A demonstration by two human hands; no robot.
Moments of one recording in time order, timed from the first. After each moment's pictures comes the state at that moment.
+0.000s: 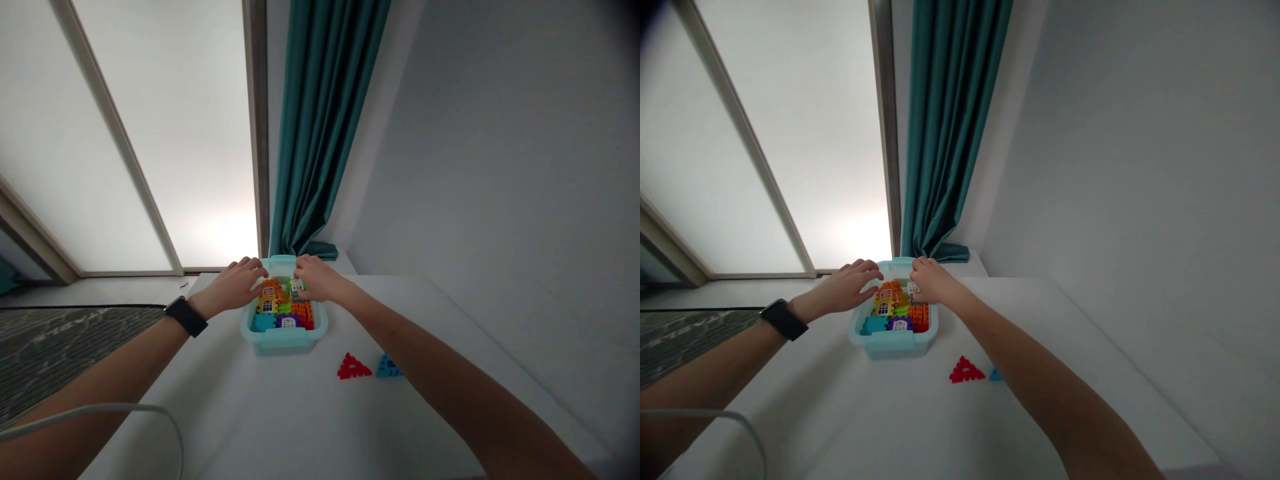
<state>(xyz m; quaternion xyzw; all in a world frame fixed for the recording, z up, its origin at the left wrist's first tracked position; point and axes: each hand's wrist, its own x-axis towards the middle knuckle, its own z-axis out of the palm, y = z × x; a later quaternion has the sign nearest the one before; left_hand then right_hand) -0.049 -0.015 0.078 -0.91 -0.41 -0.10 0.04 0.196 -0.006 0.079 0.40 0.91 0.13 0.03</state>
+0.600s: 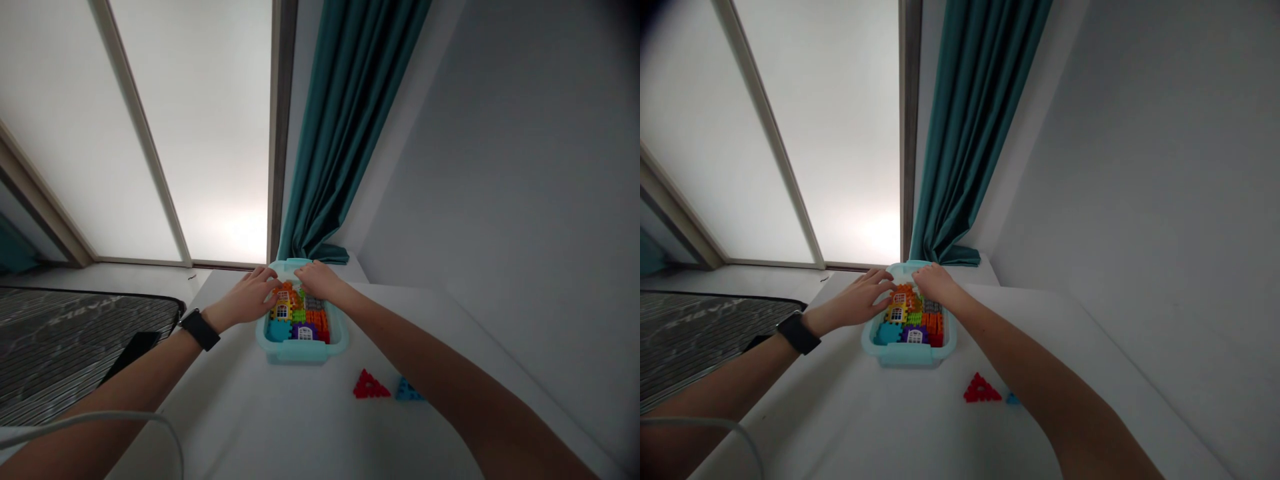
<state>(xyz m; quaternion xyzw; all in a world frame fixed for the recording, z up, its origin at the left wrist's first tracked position) -0.059 -0.014 0.052 -0.91 -0.39 -0.16 0.00 0.157 0.041 0.056 0.40 0.90 0.14 0.06</state>
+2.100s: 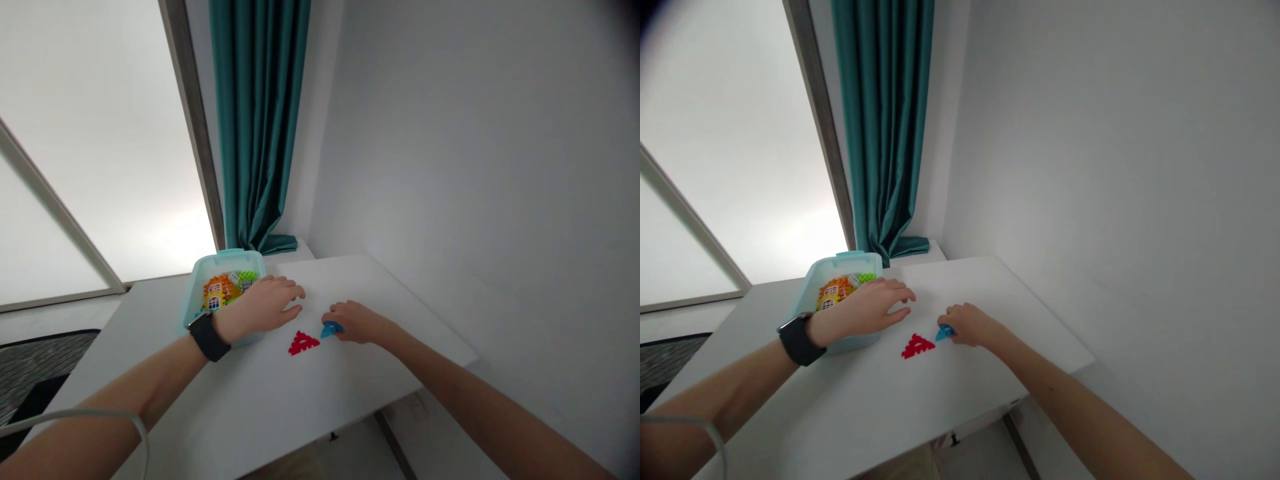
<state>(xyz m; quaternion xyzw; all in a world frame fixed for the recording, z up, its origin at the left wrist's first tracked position) 0.110 -0.090 0.085 -0.97 -0.21 -0.10 -0.03 0.359 -0.154 0.021 0.52 0.85 -0.04 0.11</state>
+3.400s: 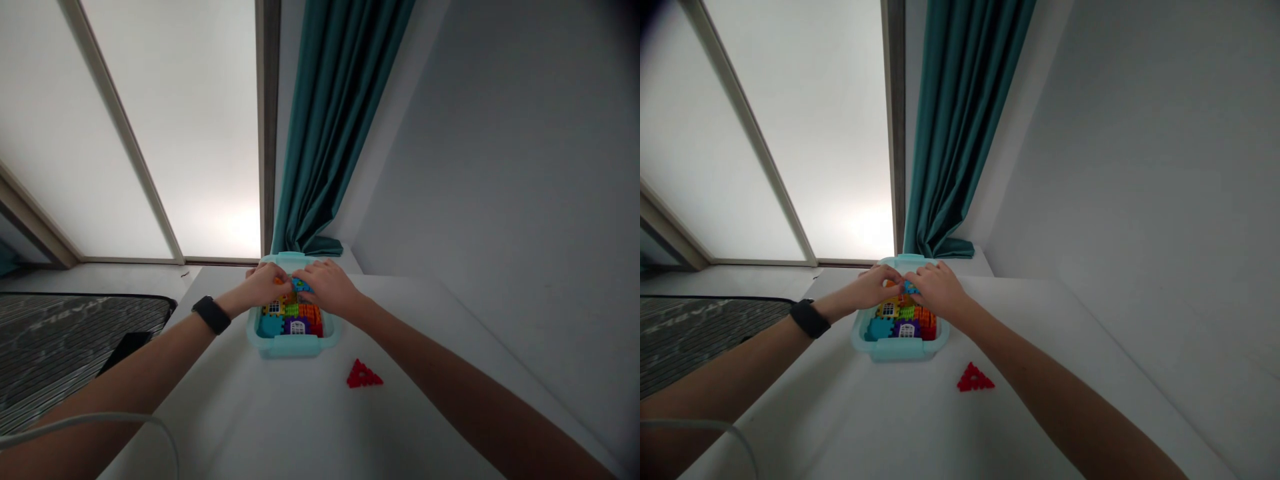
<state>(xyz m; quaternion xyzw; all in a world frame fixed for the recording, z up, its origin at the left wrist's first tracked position) -0.007 -0.011 0.074 -0.80 -0.55 -0.18 -0.19 0.181 -0.029 0.088 0.43 0.90 0.10 -0.02</state>
